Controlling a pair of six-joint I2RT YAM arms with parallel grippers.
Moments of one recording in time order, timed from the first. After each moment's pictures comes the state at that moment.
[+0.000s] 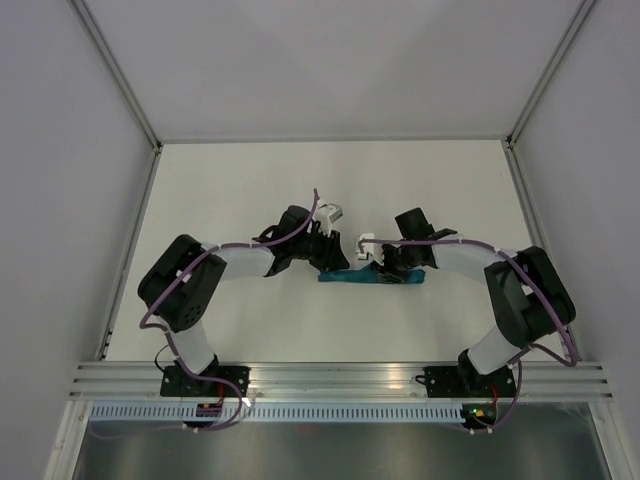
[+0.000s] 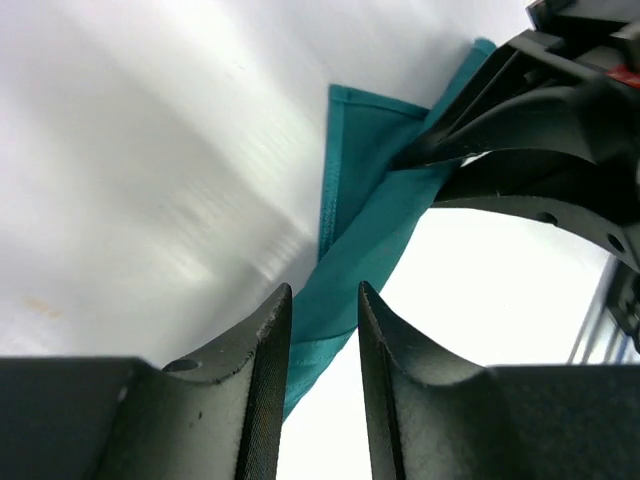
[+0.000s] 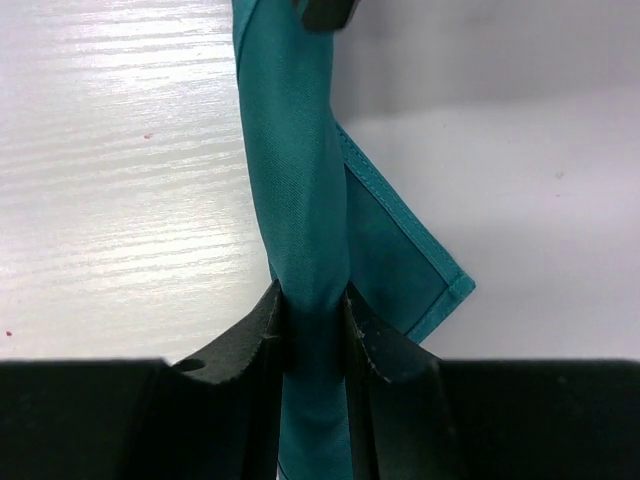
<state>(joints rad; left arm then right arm) -0.65 1.79 0.89 0.25 0.52 -0.27 0.41 1.58 0.78 -0.31 -0.54 -0.95</state>
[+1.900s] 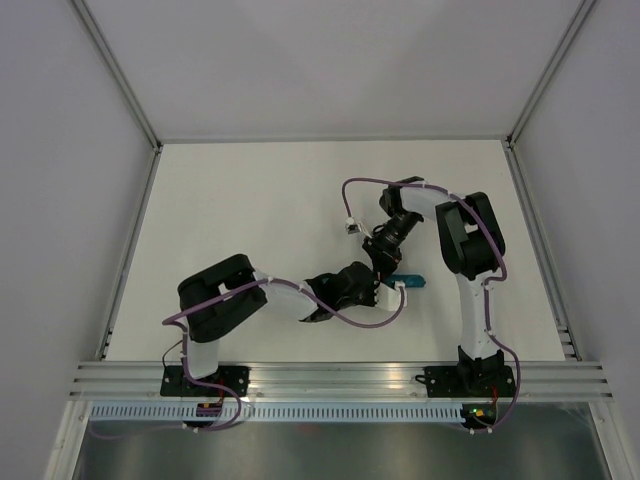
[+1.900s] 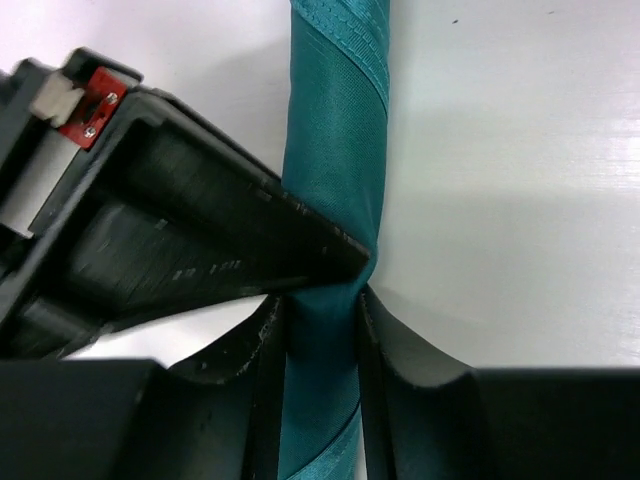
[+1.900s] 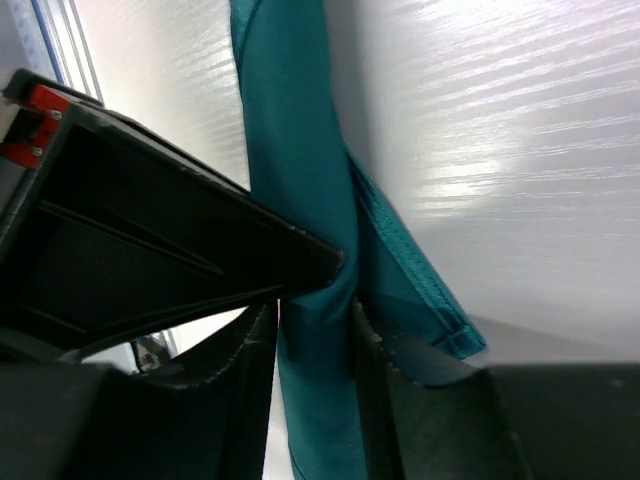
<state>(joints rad) -1.12 1.90 0.88 0.44 -0.13 0.72 0.34 2.23 1.55 -1.27 -0.74 -0.99</state>
